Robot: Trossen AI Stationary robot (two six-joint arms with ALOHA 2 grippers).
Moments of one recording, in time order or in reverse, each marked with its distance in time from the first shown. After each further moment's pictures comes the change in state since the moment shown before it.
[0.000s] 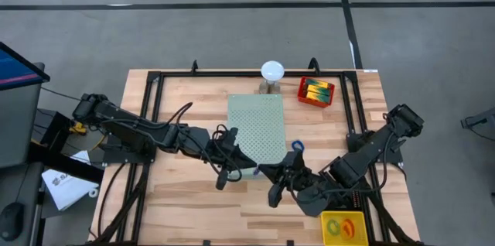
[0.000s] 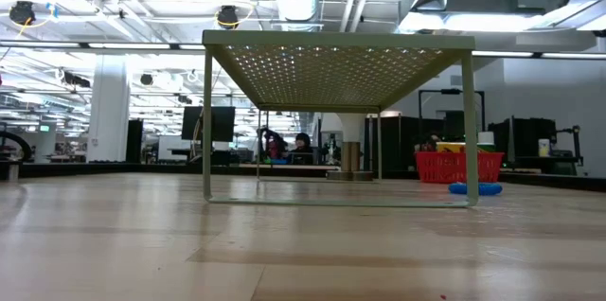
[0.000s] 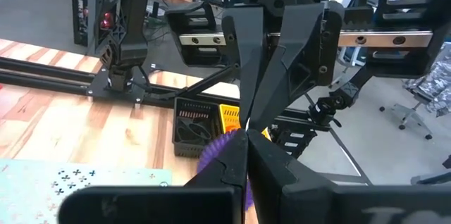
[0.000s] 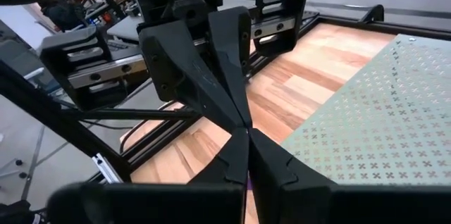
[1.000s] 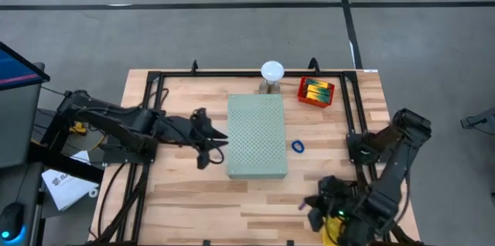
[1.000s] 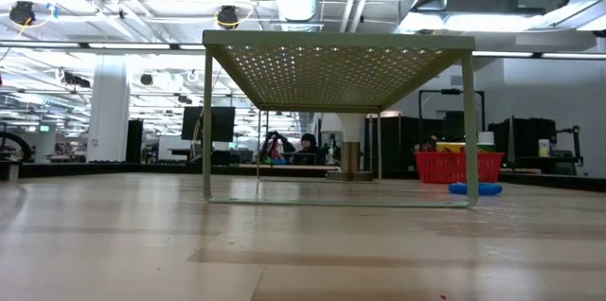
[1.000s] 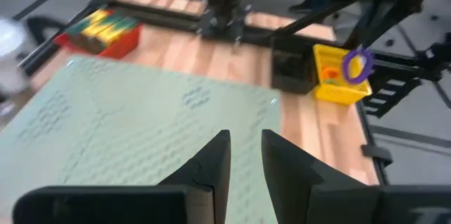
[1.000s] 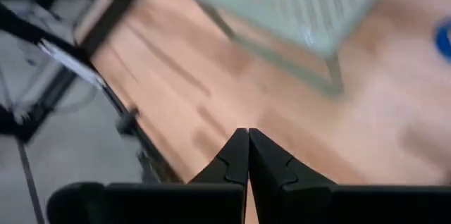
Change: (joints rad) left arm 0.021 -0.224 0.000 -0.532 -0.220 0.006; right arm 0.301 0.002 0.000 -0.664 -0.195 0.842
